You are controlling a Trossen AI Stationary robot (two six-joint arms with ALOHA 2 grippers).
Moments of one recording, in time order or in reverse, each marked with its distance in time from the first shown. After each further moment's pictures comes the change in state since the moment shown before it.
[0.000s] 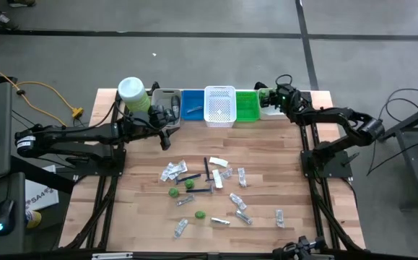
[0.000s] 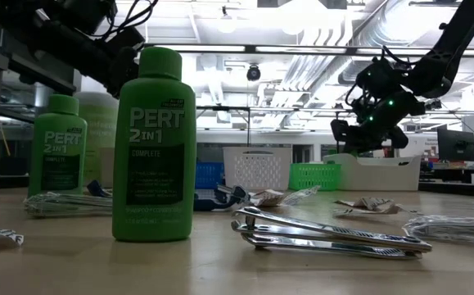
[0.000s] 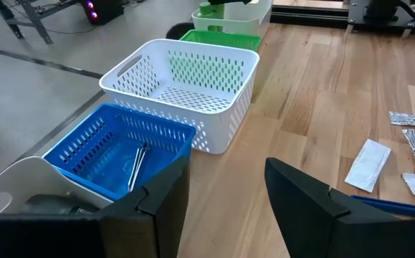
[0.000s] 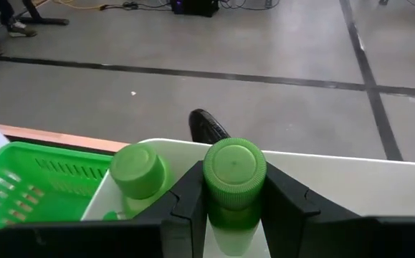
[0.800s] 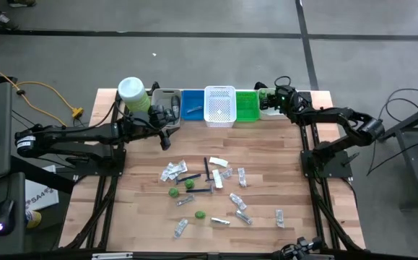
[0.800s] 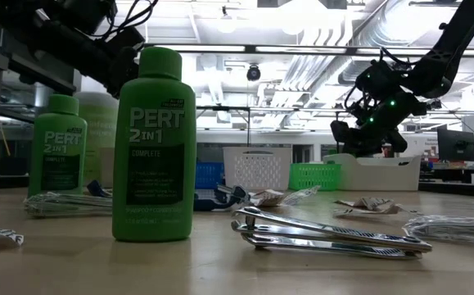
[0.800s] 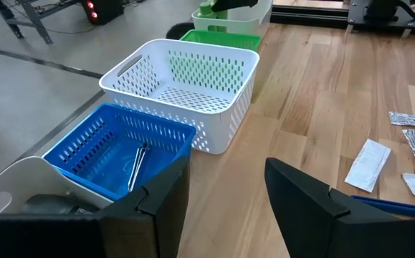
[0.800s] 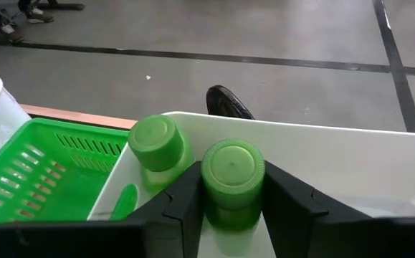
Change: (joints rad) left arm 0.000 0.000 0.000 0.000 0.000 -0.001; right arm 0.001 0.000 0.000 -0.046 -0.070 0.034
